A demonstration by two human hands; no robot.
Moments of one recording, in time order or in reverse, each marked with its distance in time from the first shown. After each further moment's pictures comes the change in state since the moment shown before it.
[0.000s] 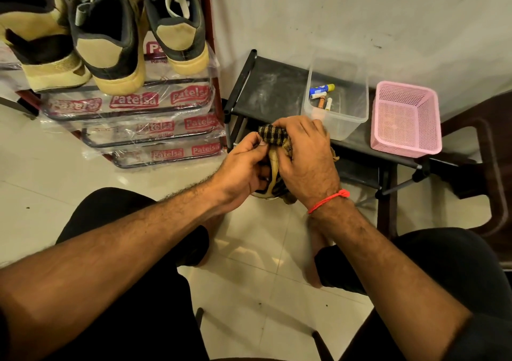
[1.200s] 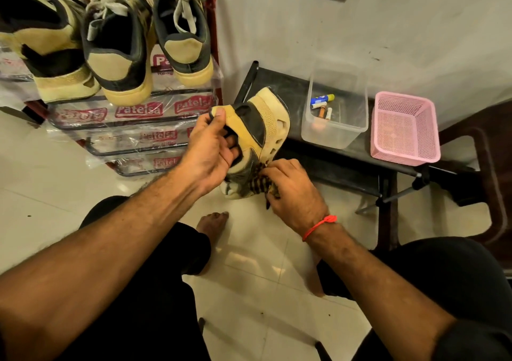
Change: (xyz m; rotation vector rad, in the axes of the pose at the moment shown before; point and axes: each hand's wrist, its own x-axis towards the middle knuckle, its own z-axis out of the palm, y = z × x) left_hand 0.020 0.040 -0.038 -0.447 0.275 0.131; right_hand -0.032 0.015 0.034 -0.049 -0.177 -0.182
